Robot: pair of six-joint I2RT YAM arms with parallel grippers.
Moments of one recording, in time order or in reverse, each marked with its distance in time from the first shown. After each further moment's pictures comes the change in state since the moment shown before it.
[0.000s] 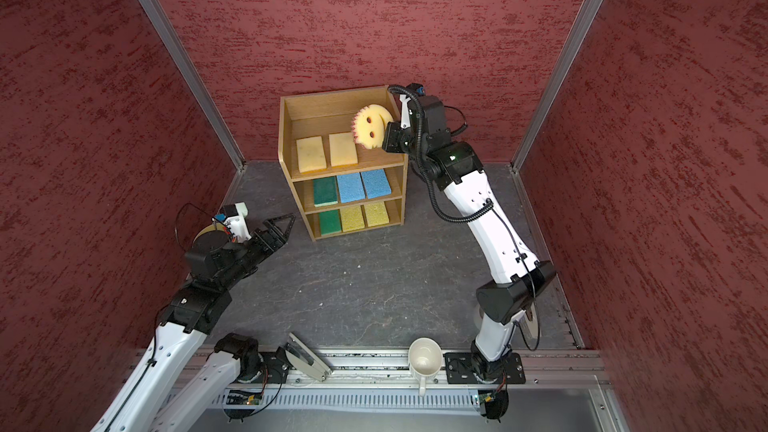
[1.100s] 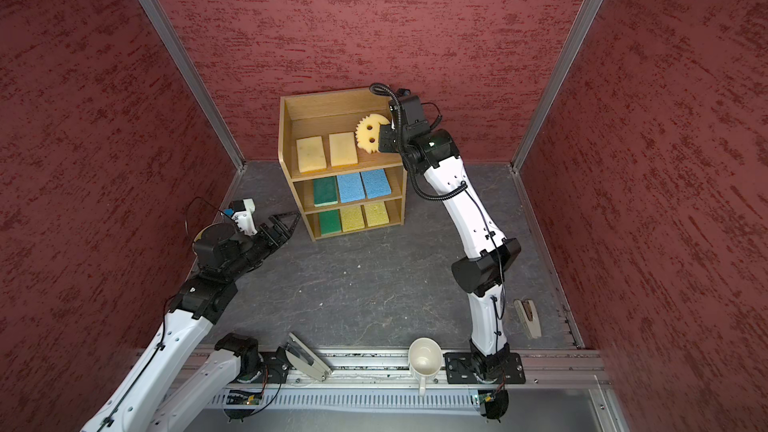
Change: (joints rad) left arm 0.013 0.069 0.000 0.058 0.057 -0.027; right arm 0.000 0.230 0.283 -0.228 0.128 -0.030
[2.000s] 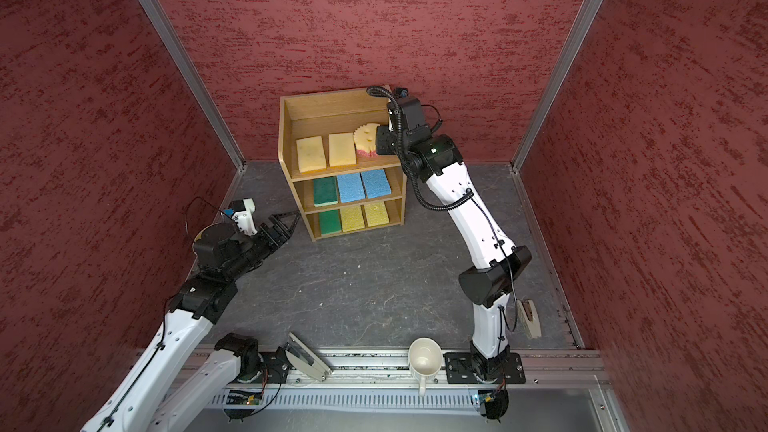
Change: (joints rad) left arm 0.001 0.008 0.000 0.000 0.000 0.000; right arm 0.066 -0.093 -0.100 0.084 0.031 -0.047
